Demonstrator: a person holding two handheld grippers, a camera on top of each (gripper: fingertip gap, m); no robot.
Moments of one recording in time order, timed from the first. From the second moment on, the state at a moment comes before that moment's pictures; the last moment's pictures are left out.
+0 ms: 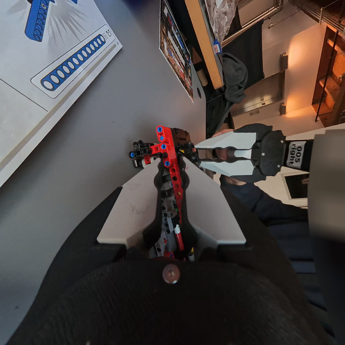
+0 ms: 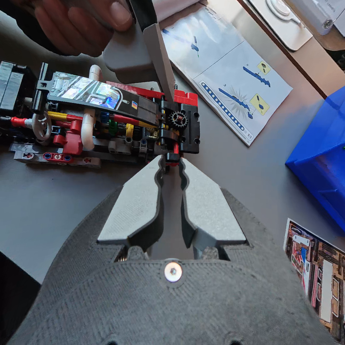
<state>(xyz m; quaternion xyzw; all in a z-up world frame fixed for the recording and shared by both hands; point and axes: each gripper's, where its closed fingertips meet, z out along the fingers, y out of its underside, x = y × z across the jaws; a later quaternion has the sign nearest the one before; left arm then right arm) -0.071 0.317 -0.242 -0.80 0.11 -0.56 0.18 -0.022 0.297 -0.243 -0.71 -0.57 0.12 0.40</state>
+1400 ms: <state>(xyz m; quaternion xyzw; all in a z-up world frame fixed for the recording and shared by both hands) -0.079 0.323 -0.241 -0.79 0.09 -0.56 0.21 -0.029 0.307 -0.243 -0.66 -0.63 0.11 0.40</state>
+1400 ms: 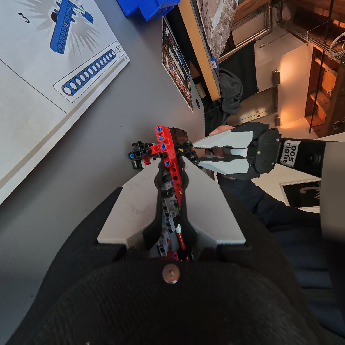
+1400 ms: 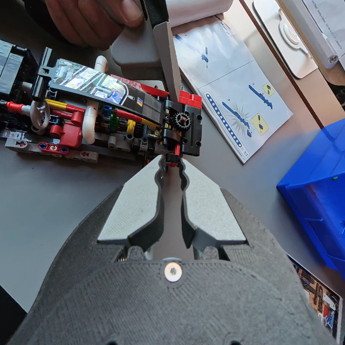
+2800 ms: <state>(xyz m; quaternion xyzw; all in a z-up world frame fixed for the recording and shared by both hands) -0.119 0.325 -0.242 -0.81 0.06 -0.54 0.22 0.005 0.280 -0.189 -0.60 -0.54 0.21 0.55</state>
